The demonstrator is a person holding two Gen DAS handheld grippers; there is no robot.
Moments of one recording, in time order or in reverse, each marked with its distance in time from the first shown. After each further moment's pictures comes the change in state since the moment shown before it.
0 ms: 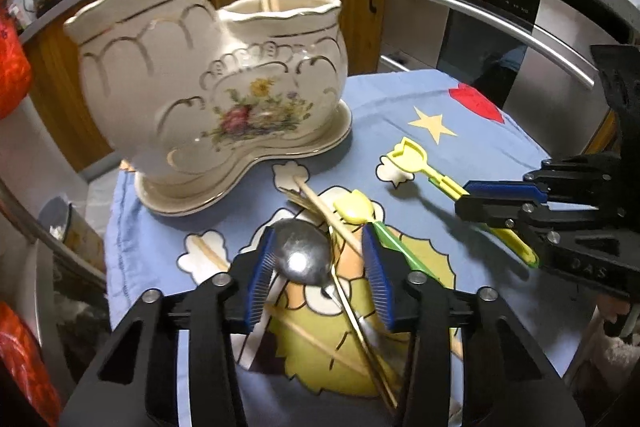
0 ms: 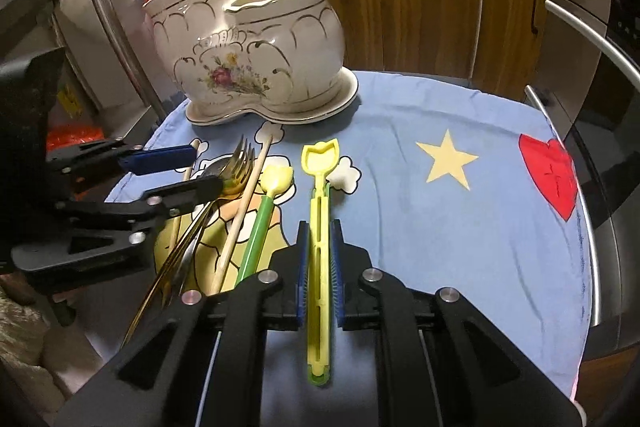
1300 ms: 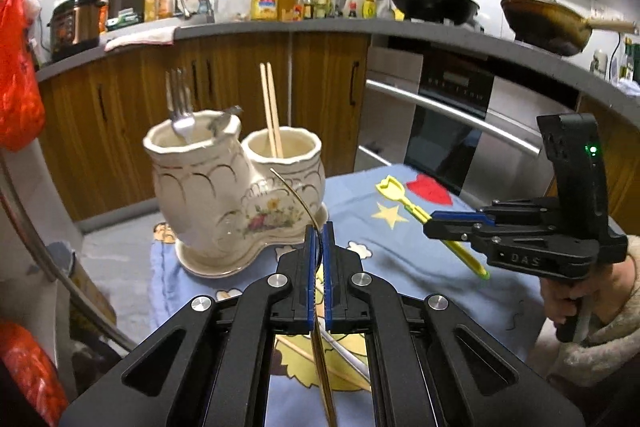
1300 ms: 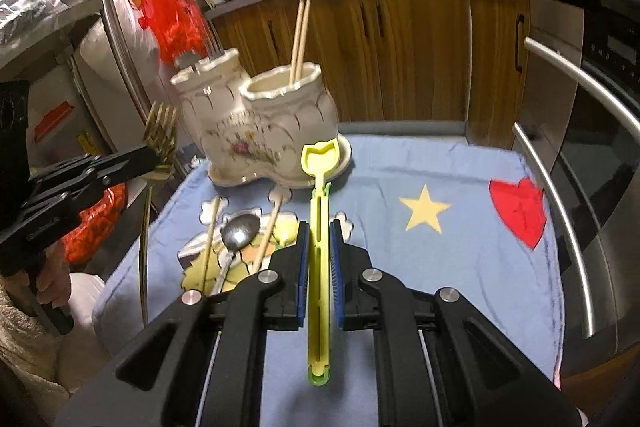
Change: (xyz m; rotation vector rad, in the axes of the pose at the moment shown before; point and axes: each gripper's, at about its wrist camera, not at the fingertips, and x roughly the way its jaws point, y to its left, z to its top) left arm -0.107 0.007 -0.002 -0.017 -0.327 -0.066; right arm -0.052 -0.001 0.006 0.016 -0.211 0.026
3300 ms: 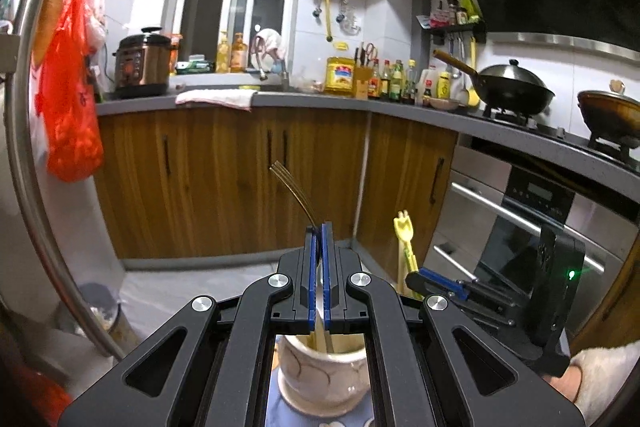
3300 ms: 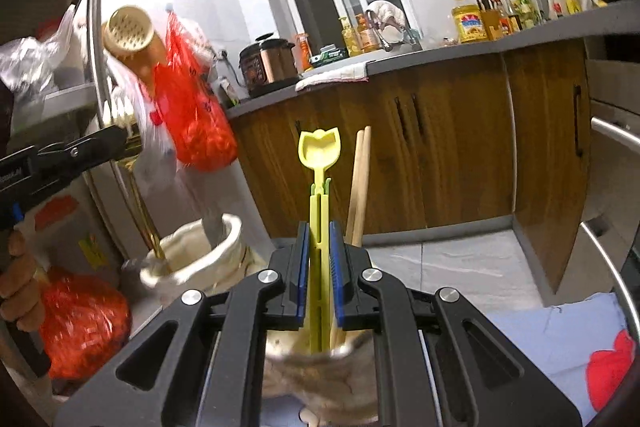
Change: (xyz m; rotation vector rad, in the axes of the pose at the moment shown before) left arm 0.010 0.087 0.102 -0.099 -0.218 0.198; right arm 0.093 0.013 0.101 0.013 -0.351 0.125
